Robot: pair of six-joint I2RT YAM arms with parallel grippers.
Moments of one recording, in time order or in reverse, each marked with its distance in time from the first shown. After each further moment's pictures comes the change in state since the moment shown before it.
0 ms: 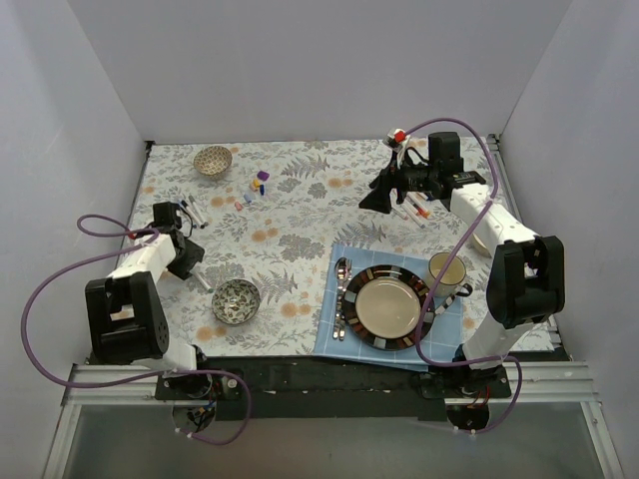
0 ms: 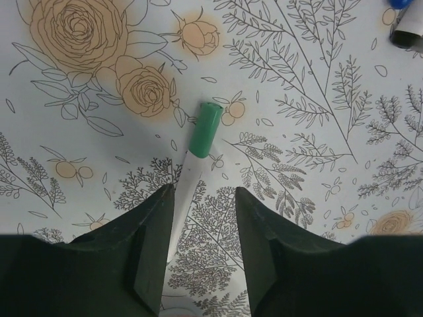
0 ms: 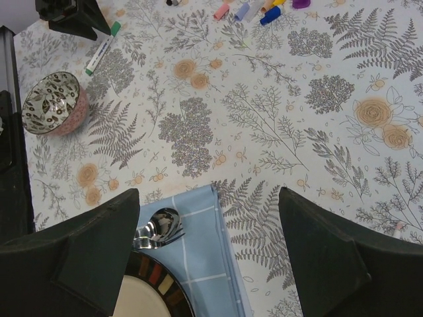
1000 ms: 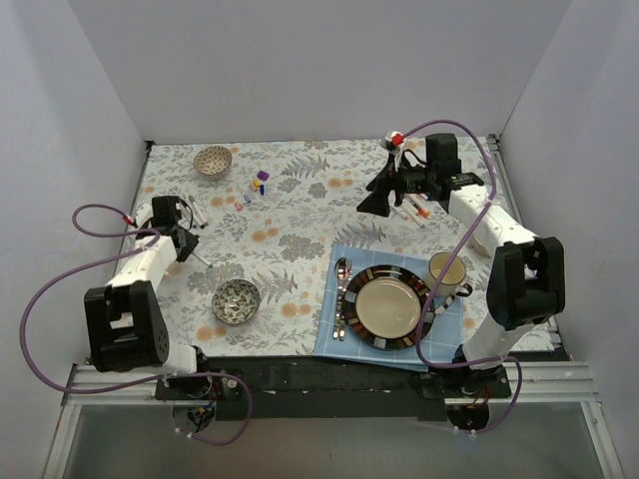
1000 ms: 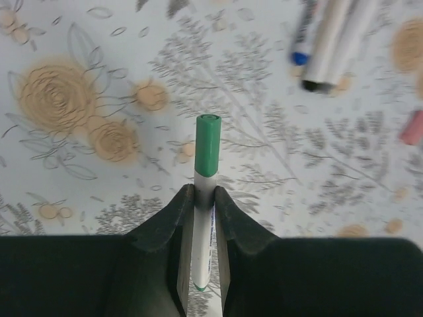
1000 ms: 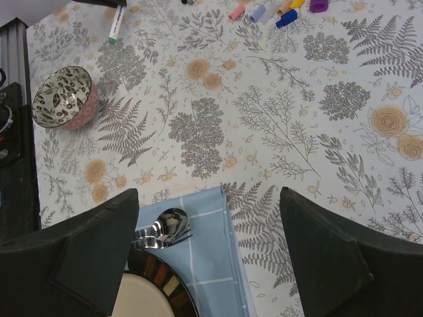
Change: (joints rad) left arm -0.029 -0.018 0.004 0.121 -0.088 0.049; right arm 0.014 -0.009 -0.013 0.003 -0.029 -0.008
